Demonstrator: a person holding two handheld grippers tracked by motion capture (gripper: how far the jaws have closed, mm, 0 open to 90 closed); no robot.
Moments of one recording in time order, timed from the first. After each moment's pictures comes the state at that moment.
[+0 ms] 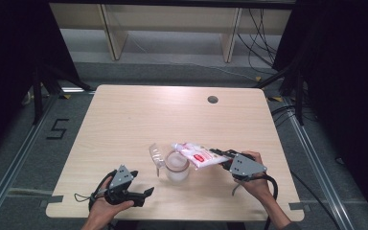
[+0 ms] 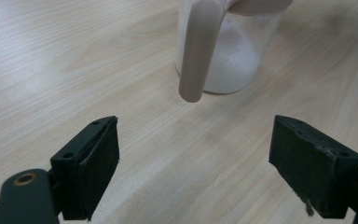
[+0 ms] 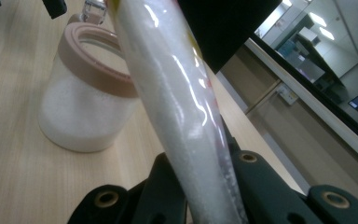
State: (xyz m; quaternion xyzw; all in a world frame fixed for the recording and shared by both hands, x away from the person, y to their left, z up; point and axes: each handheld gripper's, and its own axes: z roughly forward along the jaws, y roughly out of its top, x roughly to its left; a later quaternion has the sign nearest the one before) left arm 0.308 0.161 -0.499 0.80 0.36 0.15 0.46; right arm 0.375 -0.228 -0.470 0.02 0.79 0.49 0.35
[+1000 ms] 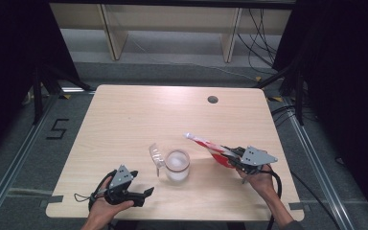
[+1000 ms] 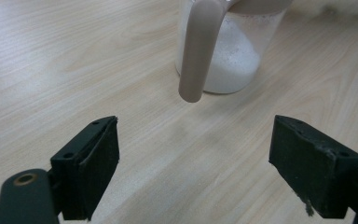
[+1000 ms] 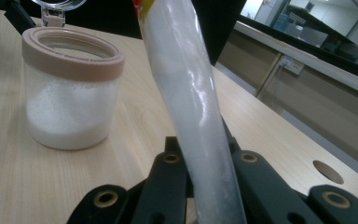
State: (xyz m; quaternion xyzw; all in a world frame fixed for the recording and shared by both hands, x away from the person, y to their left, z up) left arm 0.308 0.161 -0.499 0.80 0.37 0.14 0.46; right arm 0.396 -0.258 -0.487 0.12 0.77 0.55 0.30
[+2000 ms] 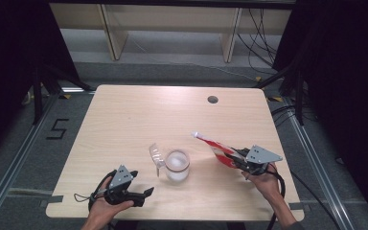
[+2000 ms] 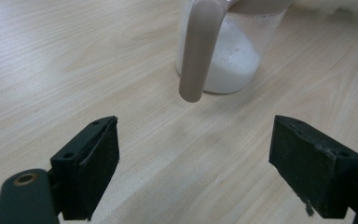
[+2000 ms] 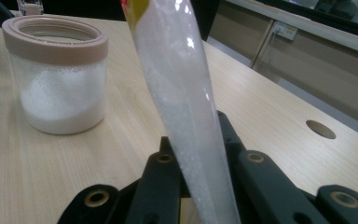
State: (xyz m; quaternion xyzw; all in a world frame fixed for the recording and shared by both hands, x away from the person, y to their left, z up) left arm 0.308 0.162 -0.498 0.80 0.36 0.15 0.45; right arm 0.391 -0.271 -0.485 0.18 0.78 0.53 0.27
